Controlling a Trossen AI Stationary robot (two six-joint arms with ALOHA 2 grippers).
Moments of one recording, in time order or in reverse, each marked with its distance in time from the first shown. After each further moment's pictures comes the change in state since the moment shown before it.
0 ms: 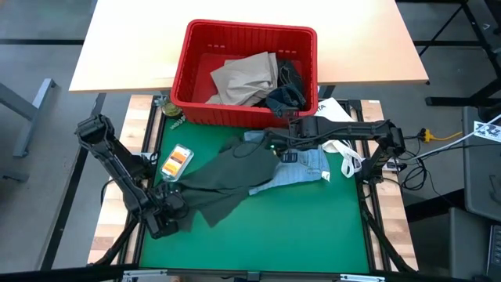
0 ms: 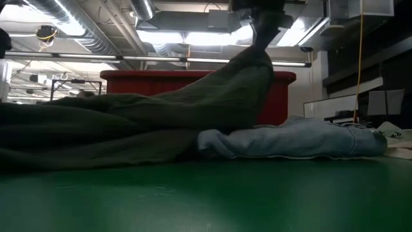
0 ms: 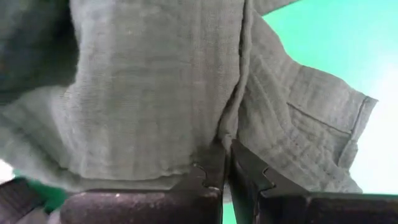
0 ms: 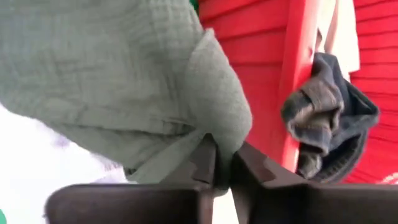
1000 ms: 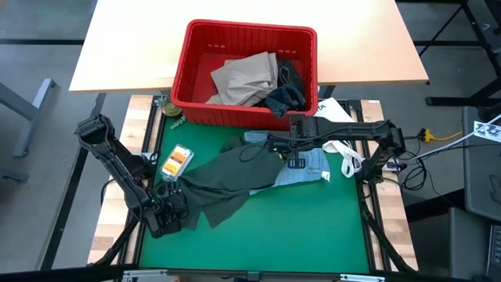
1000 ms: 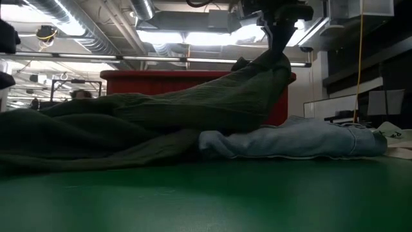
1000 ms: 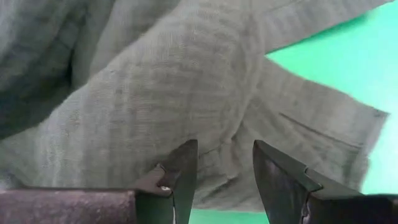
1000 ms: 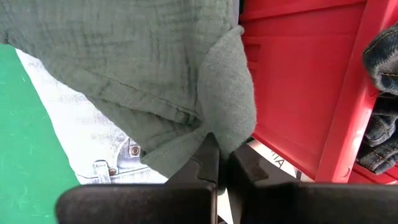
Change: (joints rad) left arm 0.002 0.000 -0.085 0.157 -0.212 0.135; right arm 0.007 0.000 0.000 -0.170 -0.145 0.102
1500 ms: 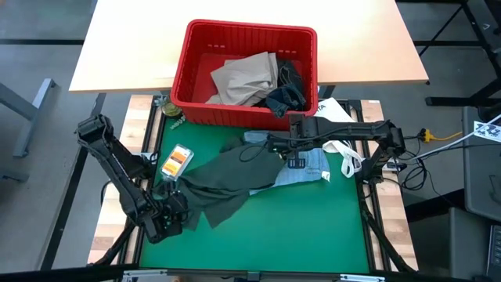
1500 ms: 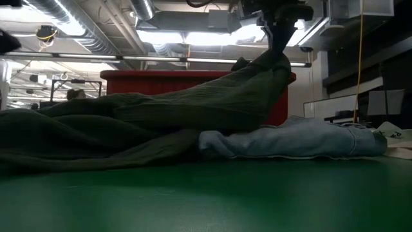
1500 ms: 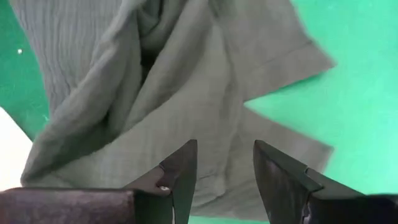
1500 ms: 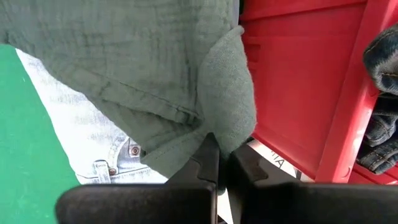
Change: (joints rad) left arm 0.000 0.000 0.187 -0.204 -0.078 0.000; right arm 0.000 0.000 0.000 0.000 0.000 0.000
